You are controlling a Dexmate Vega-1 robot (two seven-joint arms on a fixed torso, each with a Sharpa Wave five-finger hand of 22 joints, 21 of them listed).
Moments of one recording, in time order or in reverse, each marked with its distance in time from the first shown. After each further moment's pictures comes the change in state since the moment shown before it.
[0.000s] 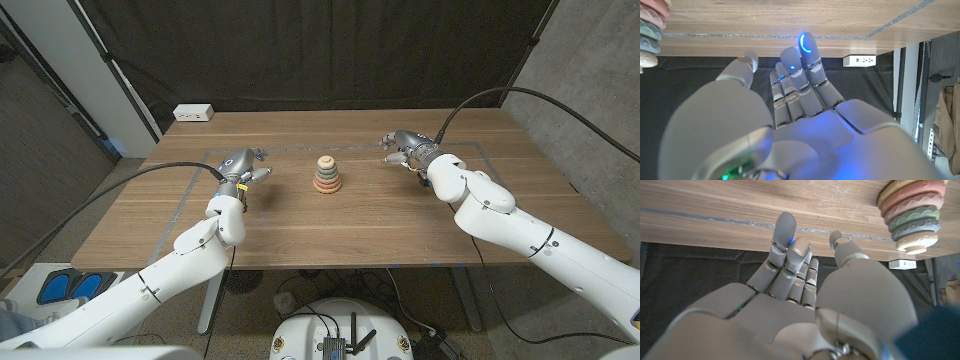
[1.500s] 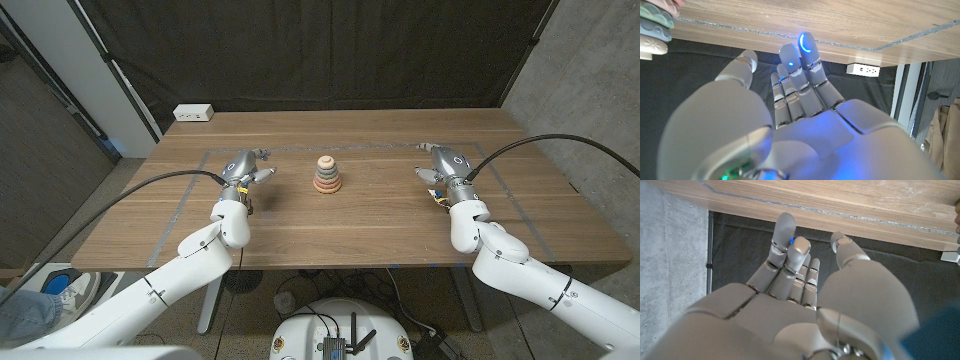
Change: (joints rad) left arm 0.017 -0.068 -0.014 0.069 -0.074 -0.114 0.079; left_hand -0.005 -0.005 -0.008 0.003 0.000 -0.031 0.002 0.000 -0.002 -0.039 0.008 -0.008 0.000 -0.038 0.020 -0.031 -0.045 -0.021 0.009 -0.013 -0.007; right arm -0.245 -0.037 0.061 0.092 -0.080 0.052 -0.481; right_hand -0.033 -0.023 -0.003 0.003 0.011 -0.012 -0.014 -0.007 0.011 -0.085 0.012 -0.041 0.001 -0.053 0.006 -0.009 -0.012 -0.042 0.020 0.000 -0.003
